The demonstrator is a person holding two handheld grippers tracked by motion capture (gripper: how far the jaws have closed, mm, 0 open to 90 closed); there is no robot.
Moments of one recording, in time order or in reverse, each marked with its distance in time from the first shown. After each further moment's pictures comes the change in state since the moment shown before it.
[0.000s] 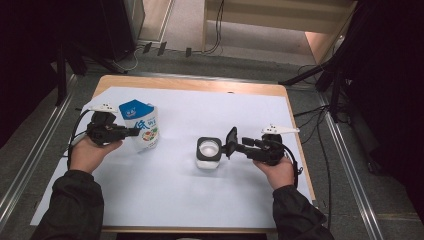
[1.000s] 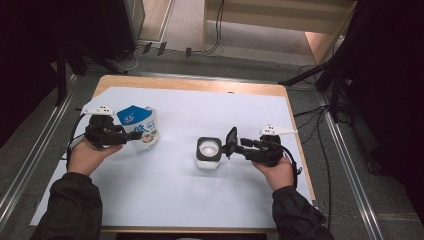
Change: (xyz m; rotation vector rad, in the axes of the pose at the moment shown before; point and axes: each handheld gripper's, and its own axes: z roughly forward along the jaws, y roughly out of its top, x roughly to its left) left arm 0.000 -0.004 -0.003 -0.076 -0.037 0.016; right arm 0.005 0.000 0.000 0.007 0.004 -0.028
